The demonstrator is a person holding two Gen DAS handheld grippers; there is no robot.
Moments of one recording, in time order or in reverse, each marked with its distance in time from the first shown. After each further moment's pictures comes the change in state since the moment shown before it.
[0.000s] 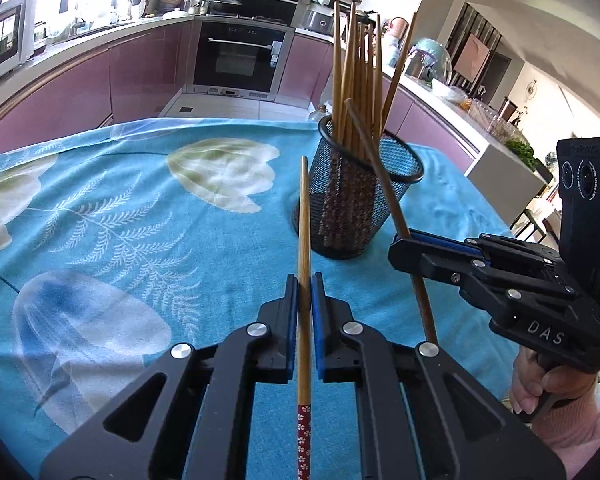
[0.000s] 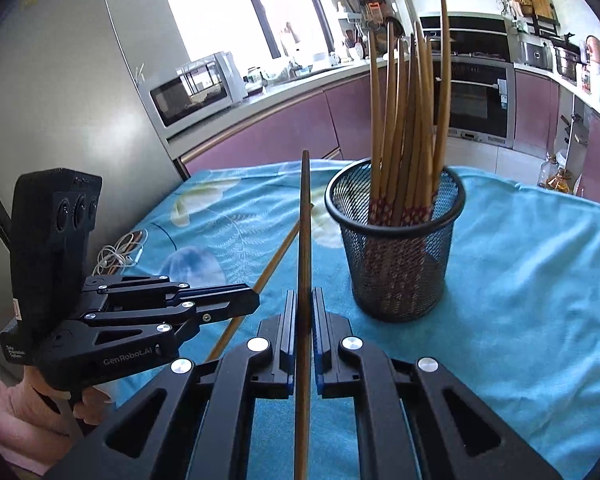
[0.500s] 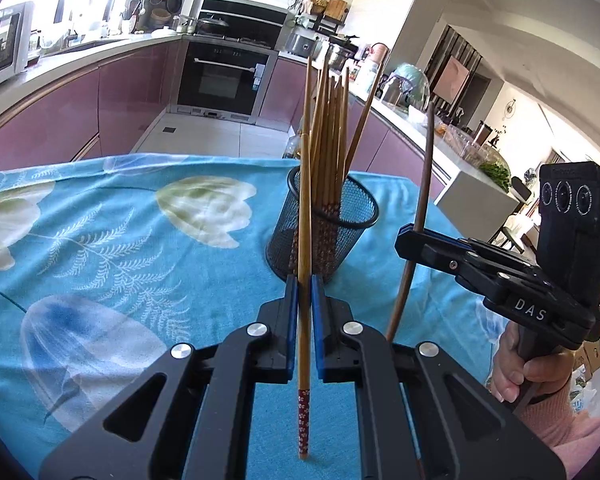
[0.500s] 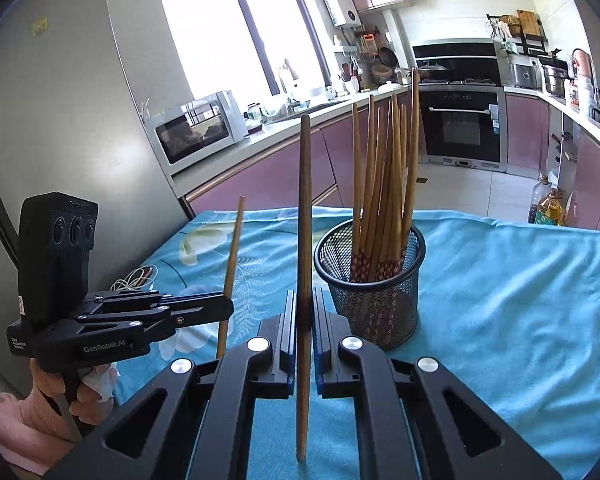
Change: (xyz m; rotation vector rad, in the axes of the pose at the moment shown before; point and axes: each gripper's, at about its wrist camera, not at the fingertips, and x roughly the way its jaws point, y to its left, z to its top) left arm -0.041 -0.010 0.016 0.000 -0.088 -0.078; right arm -0.040 -0.005 0.014 0.007 -0.113 0.002
